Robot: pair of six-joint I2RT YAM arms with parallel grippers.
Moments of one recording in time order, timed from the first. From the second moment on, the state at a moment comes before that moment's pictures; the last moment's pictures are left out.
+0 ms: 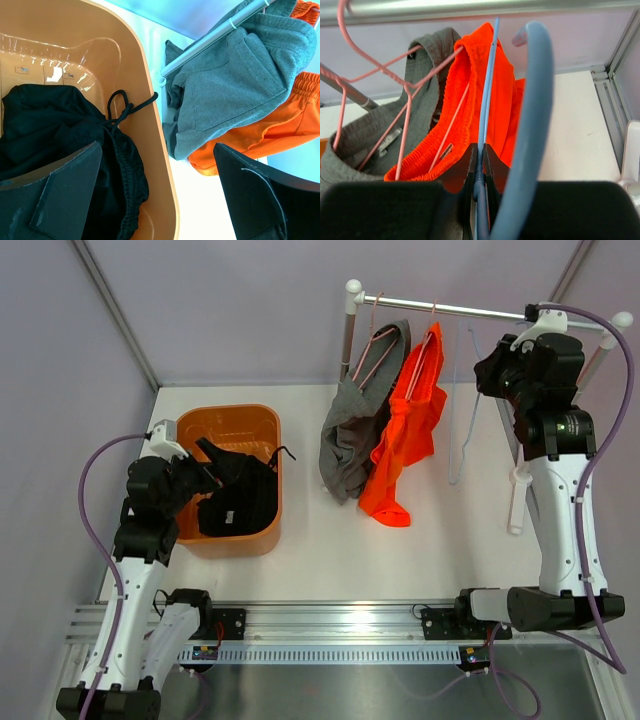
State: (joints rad) left arm -0.06 0.72 0.79 -0.32 0.31 -0.59; right arm 0.02 1.30 1.72 -0.64 -0.05 0.22
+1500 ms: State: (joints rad) left arm -0.06 0.77 0.86 -0.37 0.33 -0.50; right arm 0.02 1.62 1.95 -0.70 0.17 0.26
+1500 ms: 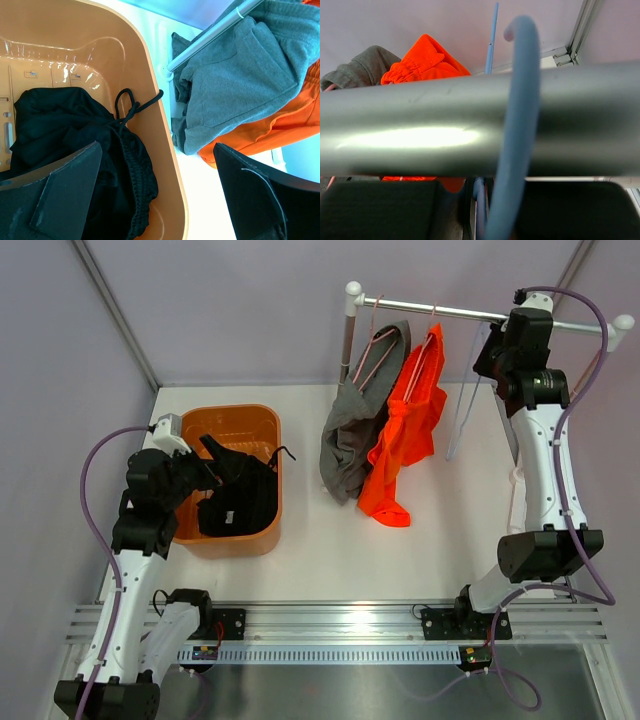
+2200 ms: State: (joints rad) left arm -0.06 0.77 0.84 -0.37 0.33 -0.50; right arm 0.01 1.41 1.87 -0.76 0.20 0.28
